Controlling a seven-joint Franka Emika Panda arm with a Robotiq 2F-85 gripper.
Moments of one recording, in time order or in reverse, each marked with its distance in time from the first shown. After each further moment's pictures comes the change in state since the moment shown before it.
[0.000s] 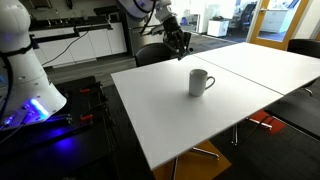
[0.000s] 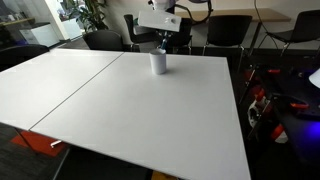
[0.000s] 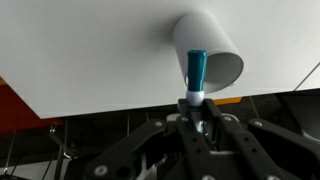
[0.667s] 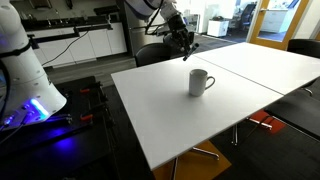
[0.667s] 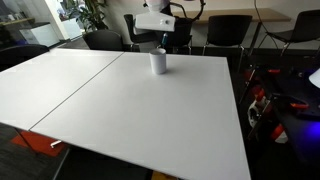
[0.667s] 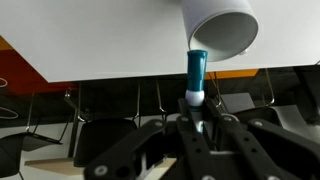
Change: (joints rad) arm -0.261 0.001 0.271 0.143 -0.254 -0.244 0.140
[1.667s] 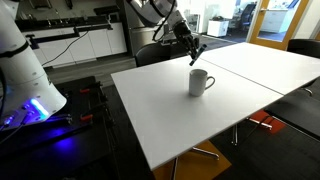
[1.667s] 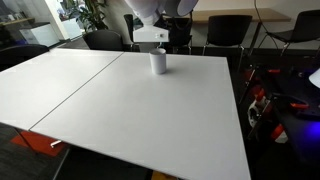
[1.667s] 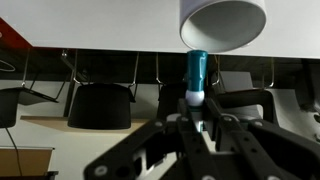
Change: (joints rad) arm -0.254 0.137 0.303 0.195 -0.245 -0.213 0.052
